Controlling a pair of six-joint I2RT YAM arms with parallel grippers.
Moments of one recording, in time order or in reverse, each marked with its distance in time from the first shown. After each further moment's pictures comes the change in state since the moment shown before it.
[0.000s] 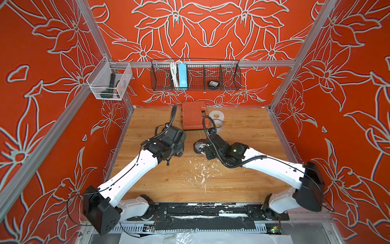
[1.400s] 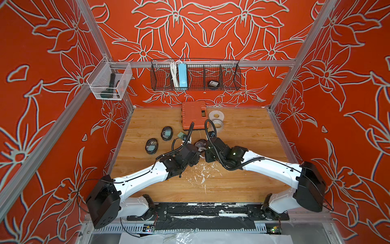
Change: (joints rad) left arm -0.691 0.097 -0.364 0.628 0.060 -0.108; right arm -0.056 -1.240 -1.368 0.294 0.070 0.106
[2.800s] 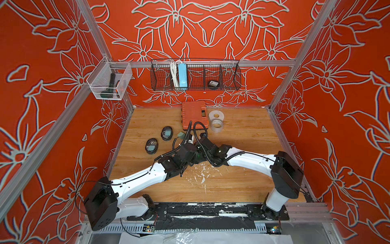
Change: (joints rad) left arm -0.024 0.026 -0.011 0.139 0.099 0.026; right arm 0.031 0.322 0.164 0.095 -0.053 0.046
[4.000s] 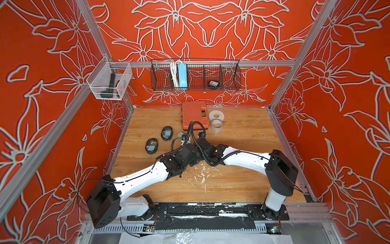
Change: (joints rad) left arm 0.000 0.021 0.014 -0.104 -0.135 -0.053; right arm 0.013 0.058 0.047 0.010 0.053 0.016
